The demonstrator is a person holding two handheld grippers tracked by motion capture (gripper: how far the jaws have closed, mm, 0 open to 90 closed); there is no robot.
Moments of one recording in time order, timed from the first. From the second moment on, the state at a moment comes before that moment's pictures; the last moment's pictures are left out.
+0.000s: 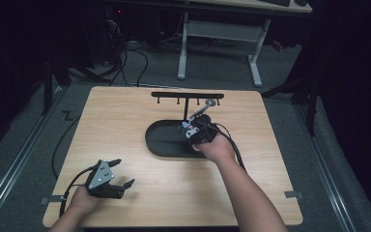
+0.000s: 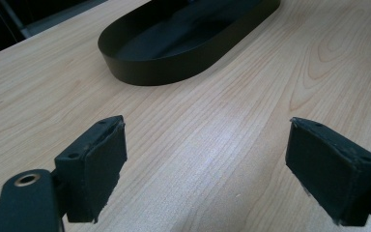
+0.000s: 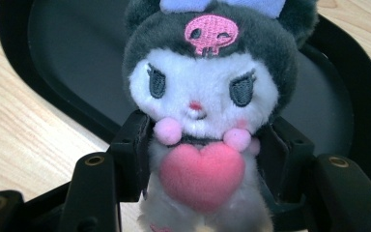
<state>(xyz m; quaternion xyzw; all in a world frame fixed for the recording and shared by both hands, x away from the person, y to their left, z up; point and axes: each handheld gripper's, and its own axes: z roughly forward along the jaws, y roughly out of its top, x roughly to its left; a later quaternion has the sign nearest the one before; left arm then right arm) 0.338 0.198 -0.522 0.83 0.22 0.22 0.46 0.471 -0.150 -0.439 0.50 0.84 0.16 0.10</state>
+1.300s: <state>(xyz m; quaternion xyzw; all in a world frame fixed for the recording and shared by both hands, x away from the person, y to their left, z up) 0.338 0.199 -0.522 0.83 0.22 0.22 0.47 0.489 -0.129 -0.473 0.50 0.85 0.15 0.08</state>
